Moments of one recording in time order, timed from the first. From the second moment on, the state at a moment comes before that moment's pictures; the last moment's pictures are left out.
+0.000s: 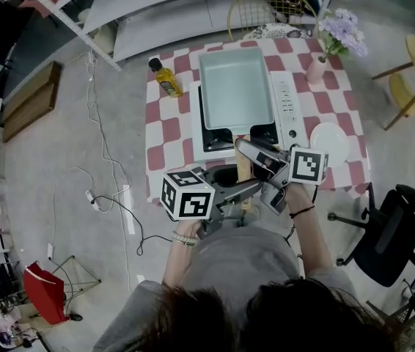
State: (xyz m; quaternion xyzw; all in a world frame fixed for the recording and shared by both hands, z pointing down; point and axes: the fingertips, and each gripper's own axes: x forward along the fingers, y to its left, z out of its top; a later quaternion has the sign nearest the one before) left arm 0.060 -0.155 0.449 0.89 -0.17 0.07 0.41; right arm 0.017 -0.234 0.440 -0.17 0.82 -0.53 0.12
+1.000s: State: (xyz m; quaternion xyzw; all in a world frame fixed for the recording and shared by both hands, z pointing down) left arm 0.060 -0.154 0.399 0.92 -0.17 0.06 0.34; right arm 0.018 -0.232 0.378 -0.16 0.86 -0.47 0.14
